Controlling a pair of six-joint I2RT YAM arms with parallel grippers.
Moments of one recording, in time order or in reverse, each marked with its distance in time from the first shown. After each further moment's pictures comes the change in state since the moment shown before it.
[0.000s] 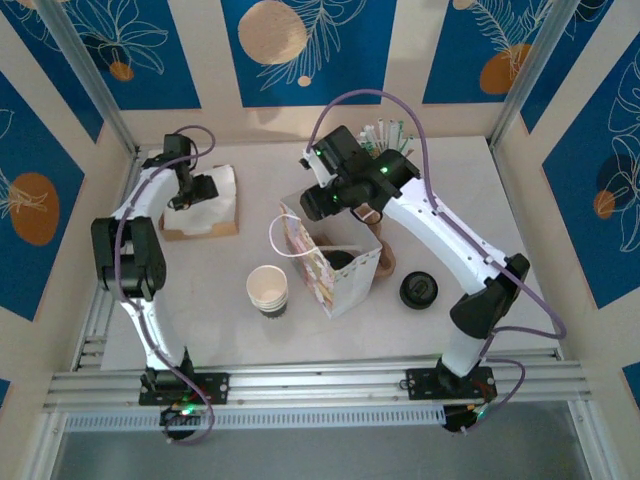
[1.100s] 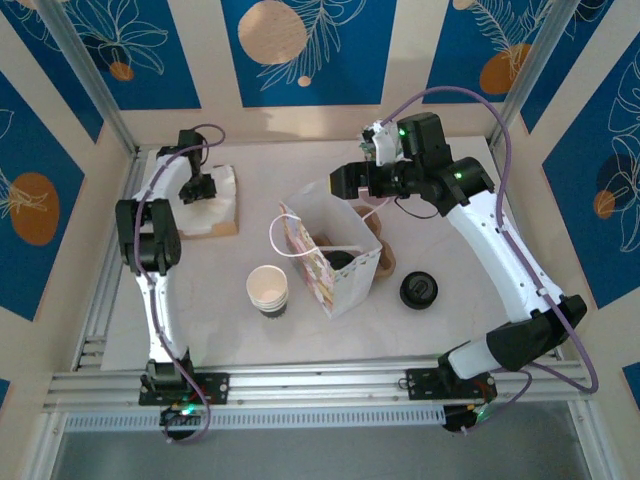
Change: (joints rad) left arm -0.014 0.309 0.332 -0.167 -0.102 0.057; right arm -0.303 -0.274 -0.276 0.260 -0.512 0.172
